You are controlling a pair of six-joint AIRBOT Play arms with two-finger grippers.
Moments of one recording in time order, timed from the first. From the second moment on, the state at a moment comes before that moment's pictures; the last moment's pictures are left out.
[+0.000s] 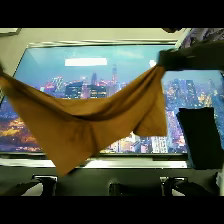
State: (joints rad) left arm 0.10 -1.22 1.64 1.59 -1.28 -1.78; right arm 0.23 -1.35 1.75 1.67 -1.19 -1.40
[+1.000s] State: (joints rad) left arm 0.06 -1.63 1.47 1.58 -1.10 -1.78; right arm -0.01 -1.63 1.59 2.14 -1.27 -1.57
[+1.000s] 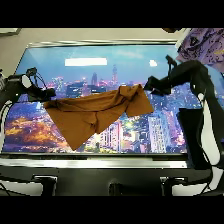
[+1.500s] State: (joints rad) left arm 0.06 -1.62 1.47 1.55 -1.11 -1.78; right arm 0.18 -1.66 1.22 2.39 -0.98 -1.66
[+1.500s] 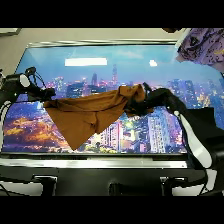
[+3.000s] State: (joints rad) left arm 0.12 -1.21 2.04 1.65 -1.36 -1.73; right arm -0.08 -1.07 1.92 2.27 -1.15 -1.51
